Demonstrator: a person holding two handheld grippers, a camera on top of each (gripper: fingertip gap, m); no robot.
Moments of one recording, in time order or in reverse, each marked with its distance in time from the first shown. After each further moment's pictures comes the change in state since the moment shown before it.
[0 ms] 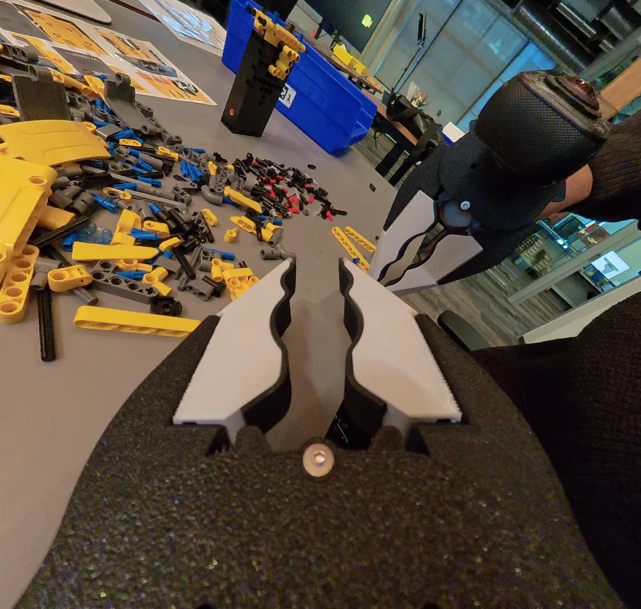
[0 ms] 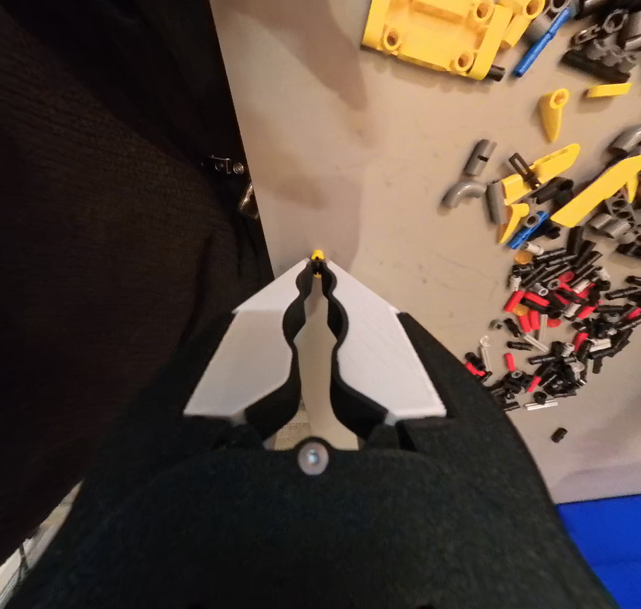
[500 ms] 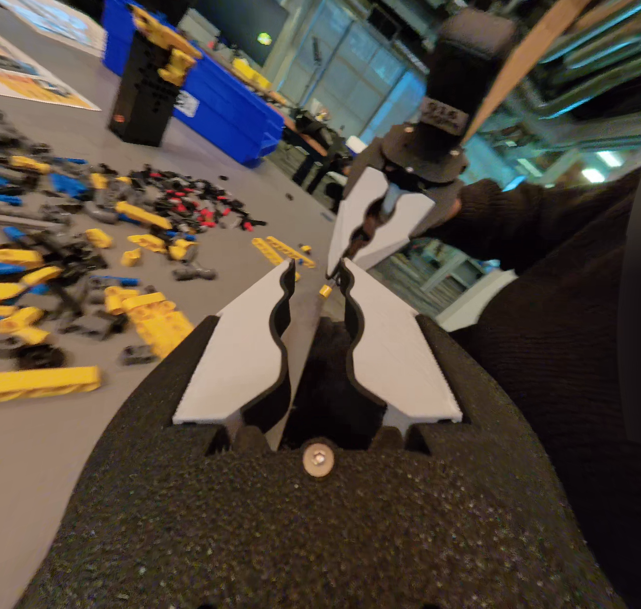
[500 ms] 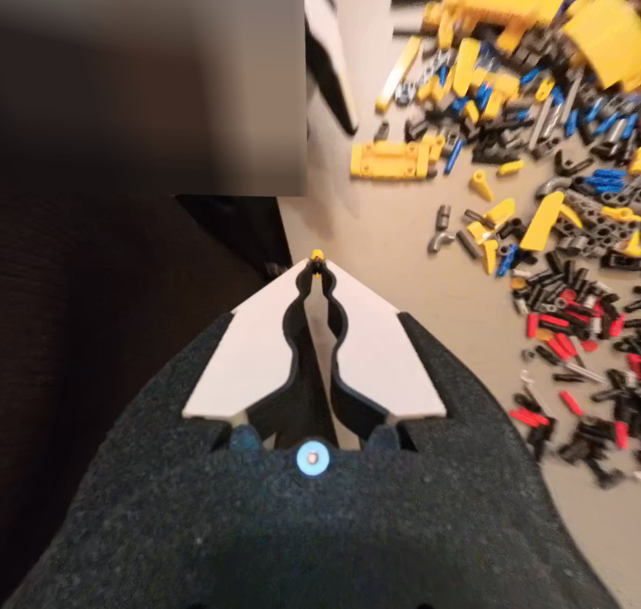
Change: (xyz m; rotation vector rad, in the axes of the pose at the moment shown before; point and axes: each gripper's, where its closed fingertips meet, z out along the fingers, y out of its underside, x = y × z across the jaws) left arm 0.045 -0.002 0.002 0.036 0.292 -0.026; right arm -0.008 -0.032 -0.049 0.597 -0.100 0.177
